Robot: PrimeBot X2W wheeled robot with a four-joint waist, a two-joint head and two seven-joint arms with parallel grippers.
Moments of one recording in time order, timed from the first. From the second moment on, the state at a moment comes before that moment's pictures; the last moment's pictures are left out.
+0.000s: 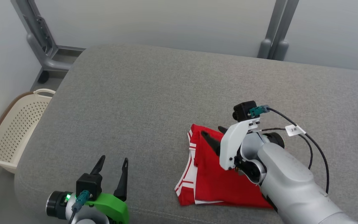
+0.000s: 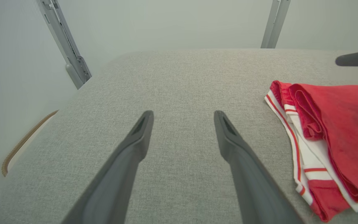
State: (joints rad) left arm -0.17 0.23 -0.47 0.45 -0.38 0.09 -0.26; right arm -0.63 -0.05 0.54 0.78 0.64 0.13 0.24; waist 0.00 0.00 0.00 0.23
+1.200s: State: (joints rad) left arm -0.16 0.23 -0.44 0.41 -0.39 0.11 -0.26; right arm -0.27 -0.05 -0.01 0.33 0.27 0.13 0.75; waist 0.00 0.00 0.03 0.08
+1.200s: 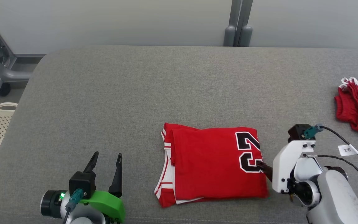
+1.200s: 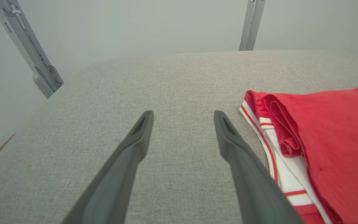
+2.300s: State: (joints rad) left arm -0.20 0.22 -0.44 0.42 -0.36 0.10 -0.26; right arm -0.38 -0.05 -0.02 0.57 0.35 0.13 0.69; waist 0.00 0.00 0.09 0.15
